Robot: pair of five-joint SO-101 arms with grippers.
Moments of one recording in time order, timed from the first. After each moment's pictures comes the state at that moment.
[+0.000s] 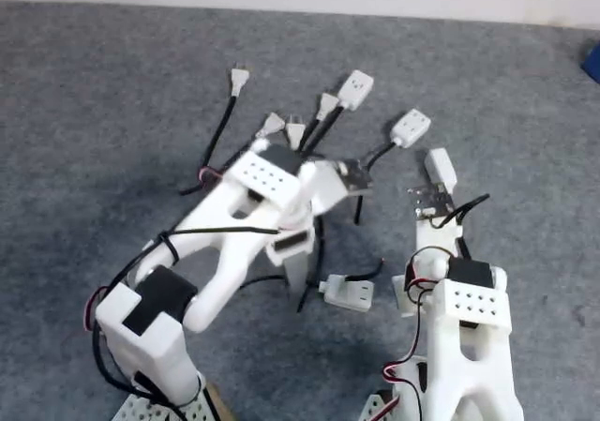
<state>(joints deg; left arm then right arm) 24.7 11.2 9.5 82.1 -28.4 4.6 -45.7 67.6 63.4 21.4</state>
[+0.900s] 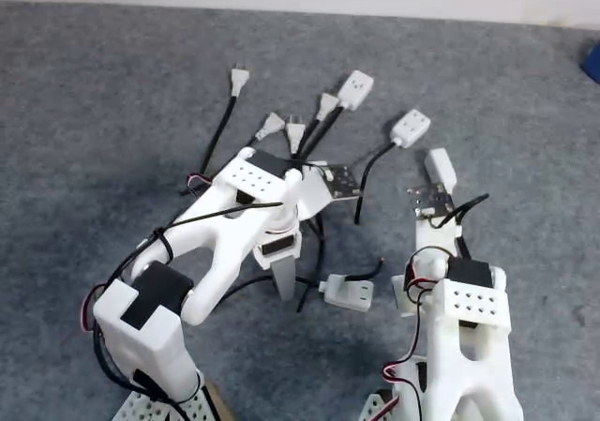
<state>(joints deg) 21.8 11.7 17.4 74.3 -32.6 4.5 -45.7 67.6 63.4 21.4</state>
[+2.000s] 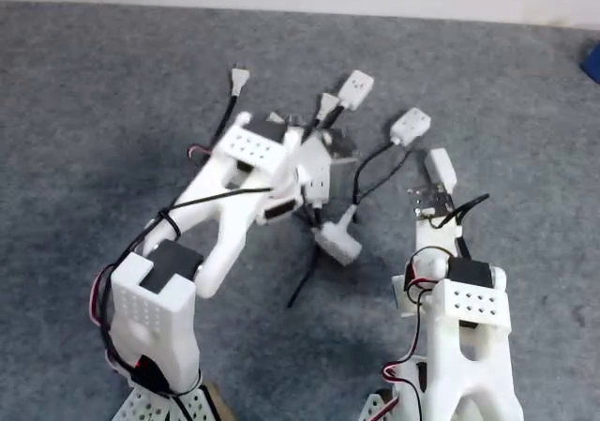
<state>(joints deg) 17.9 21.7 -5.7 83.5 -33.2 4.4 -45.7 67.6 63.4 21.4</state>
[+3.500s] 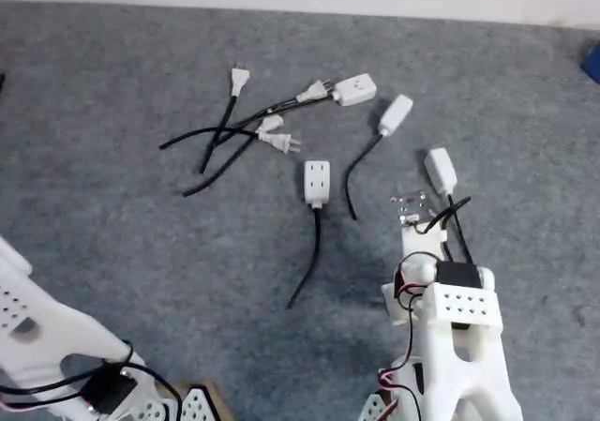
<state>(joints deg) -56.9 39.5 -51.9 73.2 -39.0 0.4 -45.7 69.4 63.4 21.4</state>
